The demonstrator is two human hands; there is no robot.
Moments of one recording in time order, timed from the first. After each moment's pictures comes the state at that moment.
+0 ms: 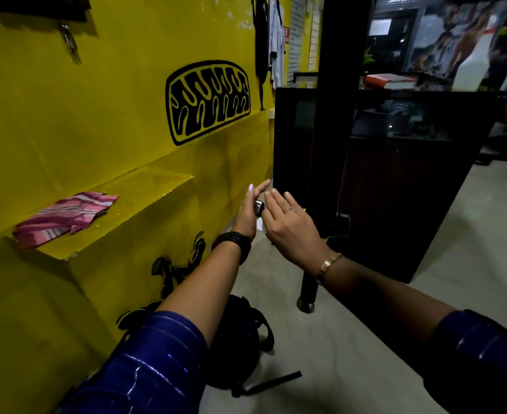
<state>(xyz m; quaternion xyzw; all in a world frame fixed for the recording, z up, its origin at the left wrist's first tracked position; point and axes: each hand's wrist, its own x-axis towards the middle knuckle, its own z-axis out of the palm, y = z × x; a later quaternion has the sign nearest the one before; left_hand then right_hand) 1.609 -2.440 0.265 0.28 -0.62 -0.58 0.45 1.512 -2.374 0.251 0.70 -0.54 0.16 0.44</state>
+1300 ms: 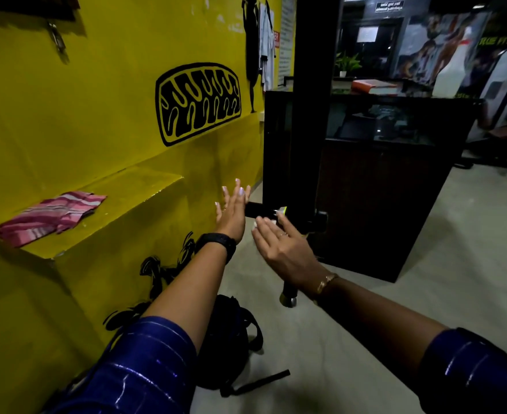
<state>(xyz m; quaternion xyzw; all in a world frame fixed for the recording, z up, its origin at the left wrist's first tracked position) 1.616 -2.445 0.253 0.40 -0.78 -0.34 0.35 1.501 -2.339 0.218 0.72 -0.53 0.10 0.45</state>
